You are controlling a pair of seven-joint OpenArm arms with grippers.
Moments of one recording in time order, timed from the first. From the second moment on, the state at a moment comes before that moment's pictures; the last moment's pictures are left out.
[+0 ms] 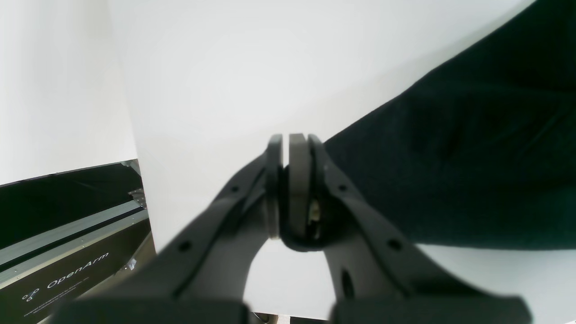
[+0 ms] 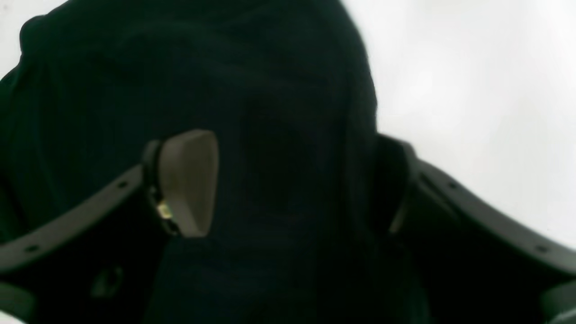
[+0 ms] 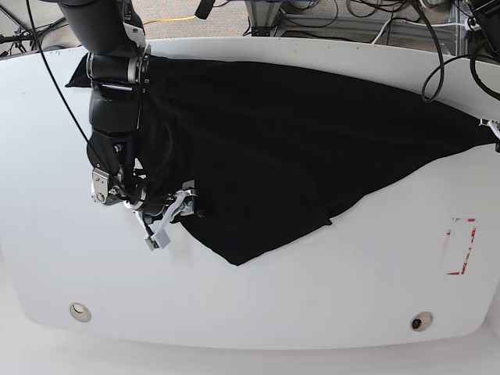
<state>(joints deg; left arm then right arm) 4.2 -36.0 -36.7 81.2 -17.2 -43.0 54.6 26.4 9.0 8.7 48.3 23.3 41.0 -45.1</state>
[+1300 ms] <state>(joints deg) -30.4 -30.9 -31.4 97.5 -17.9 -43.3 70.0 55.1 20.9 8.6 66.4 20.2 41.2 -71.9</state>
